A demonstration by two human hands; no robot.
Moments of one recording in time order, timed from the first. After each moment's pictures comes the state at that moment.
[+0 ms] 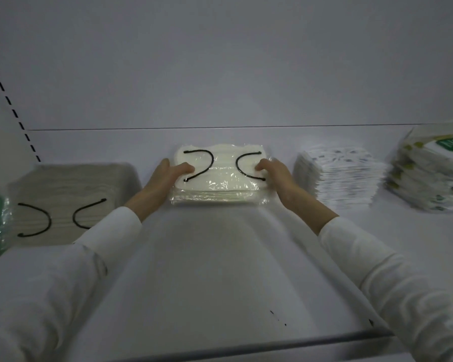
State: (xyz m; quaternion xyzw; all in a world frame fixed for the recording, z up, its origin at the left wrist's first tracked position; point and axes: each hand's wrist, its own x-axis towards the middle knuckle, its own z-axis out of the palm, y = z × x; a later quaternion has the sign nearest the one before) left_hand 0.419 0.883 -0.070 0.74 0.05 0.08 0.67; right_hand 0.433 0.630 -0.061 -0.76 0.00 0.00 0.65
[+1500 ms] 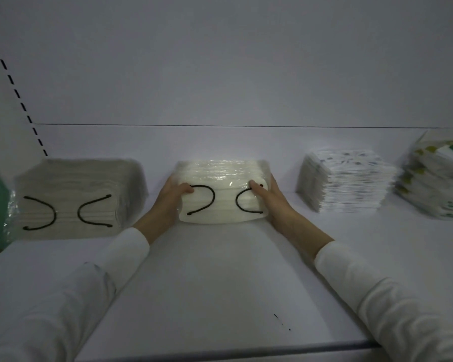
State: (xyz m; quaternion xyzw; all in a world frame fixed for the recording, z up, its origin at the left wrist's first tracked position) left_hand 0.404 0.867 -0.107 0.61 0.06 0.08 0.78; right_hand 0.439 0.637 -0.124 -0.69 -0.07 0.07 0.72
